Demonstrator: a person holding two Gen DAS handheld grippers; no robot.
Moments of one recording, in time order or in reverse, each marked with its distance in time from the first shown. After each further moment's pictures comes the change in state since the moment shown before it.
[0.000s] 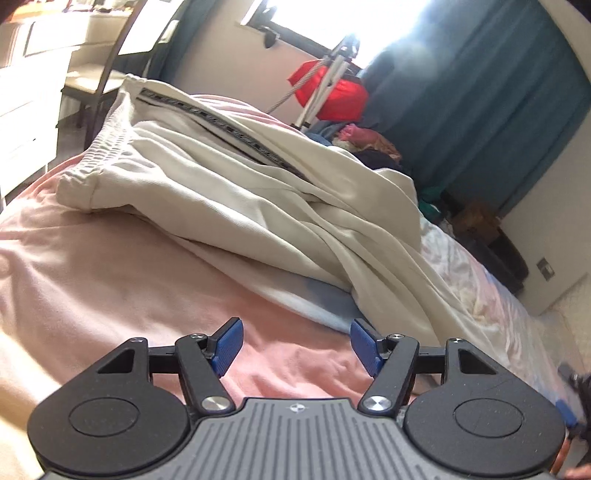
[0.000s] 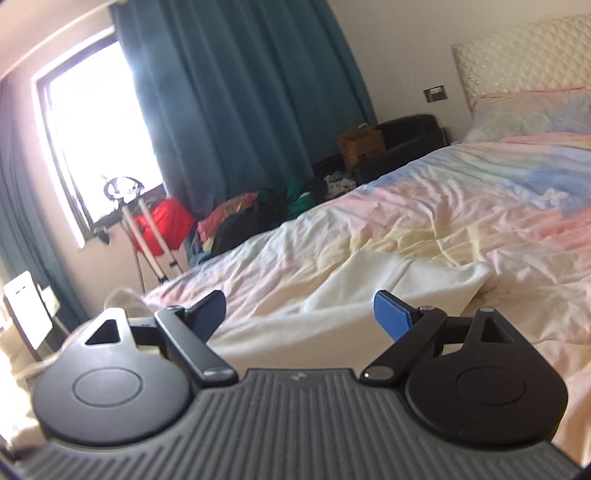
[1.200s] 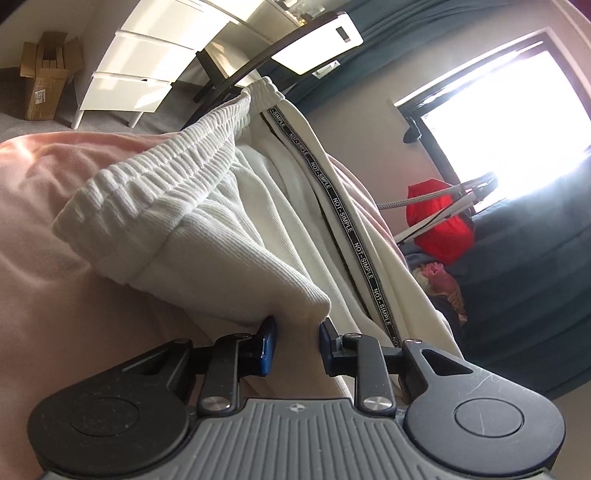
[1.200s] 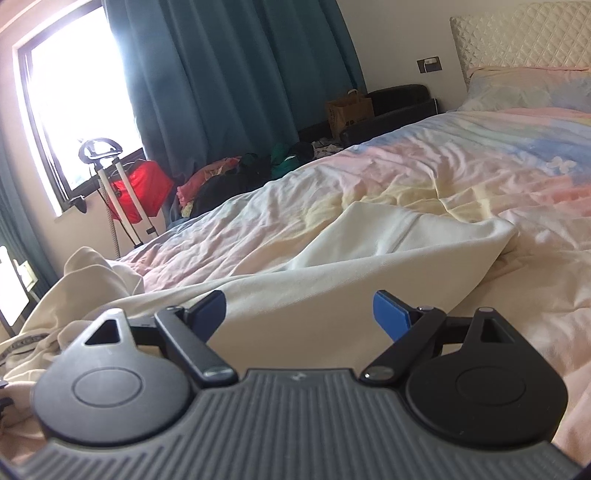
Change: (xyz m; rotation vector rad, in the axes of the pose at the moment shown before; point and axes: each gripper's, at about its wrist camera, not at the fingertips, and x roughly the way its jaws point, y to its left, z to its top) left arm 0.106 0.076 0.082 -0.555 -0.234 0.117; right arm 0.059 0.007 -0.030 -0.001 0.075 -0.068
